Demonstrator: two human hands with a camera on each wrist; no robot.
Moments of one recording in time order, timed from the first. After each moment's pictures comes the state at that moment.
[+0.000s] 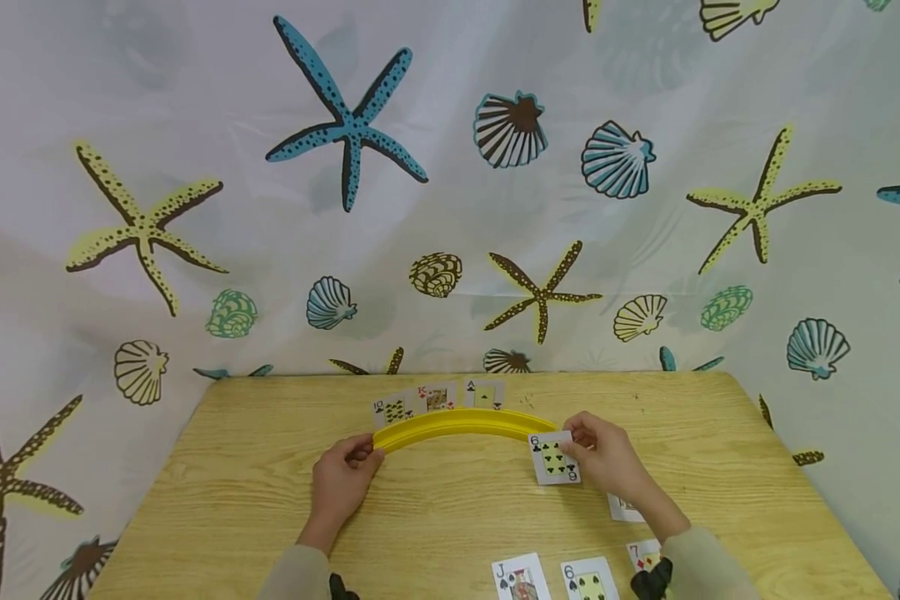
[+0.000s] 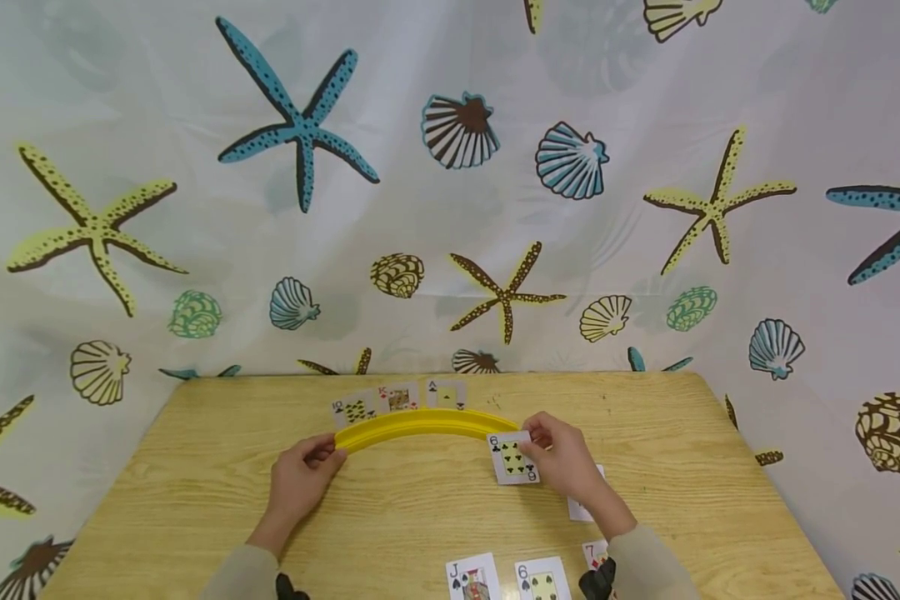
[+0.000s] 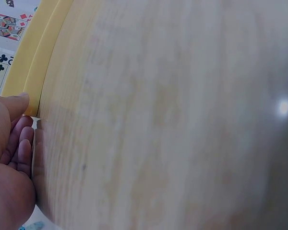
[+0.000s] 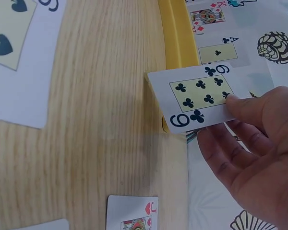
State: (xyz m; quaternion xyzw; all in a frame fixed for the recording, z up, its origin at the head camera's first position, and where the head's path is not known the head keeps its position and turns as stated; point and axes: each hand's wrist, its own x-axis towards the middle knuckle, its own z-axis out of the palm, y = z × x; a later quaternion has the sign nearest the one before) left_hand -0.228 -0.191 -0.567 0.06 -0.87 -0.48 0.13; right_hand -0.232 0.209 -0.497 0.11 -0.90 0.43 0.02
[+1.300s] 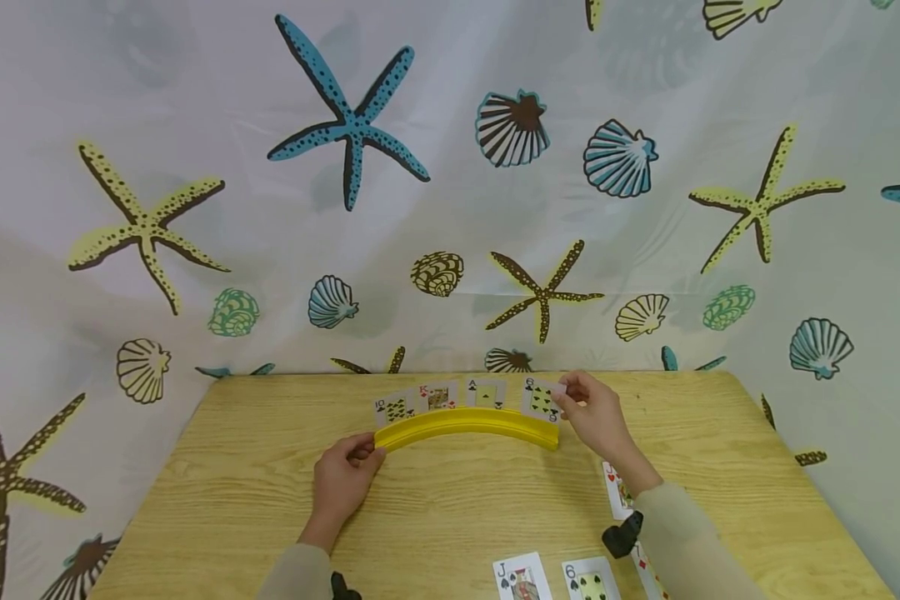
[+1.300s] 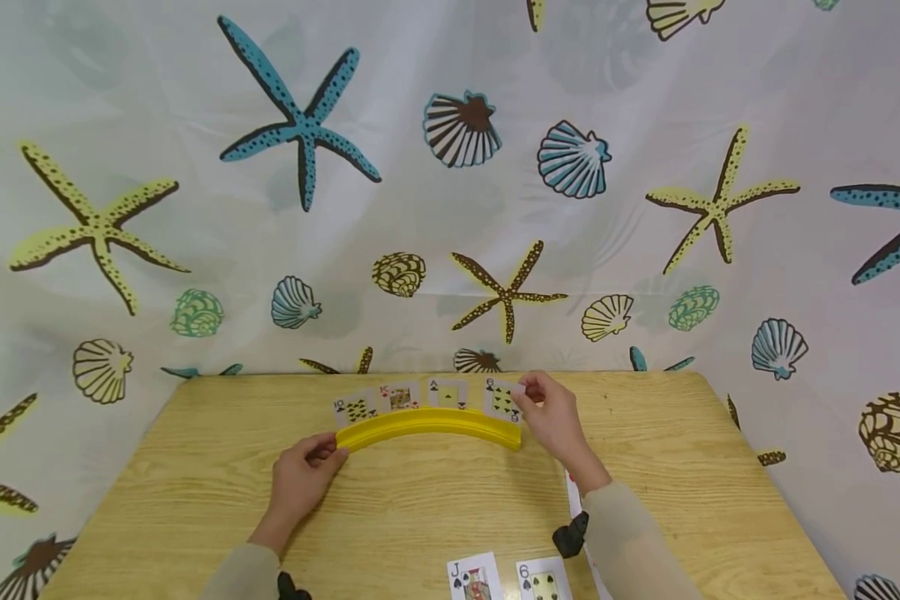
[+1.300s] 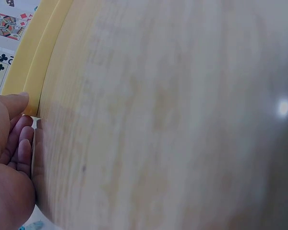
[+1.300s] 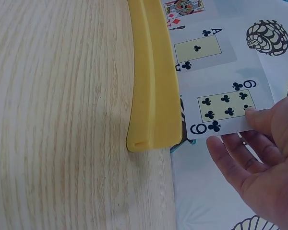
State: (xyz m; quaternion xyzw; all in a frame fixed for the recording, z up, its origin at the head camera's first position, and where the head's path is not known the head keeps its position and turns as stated) left_hand -0.228 -0.190 -0.567 0.07 -0.87 -0.48 0.13; right_hand -0.275 0.187 -0.479 0.07 -0.86 0.50 0.08
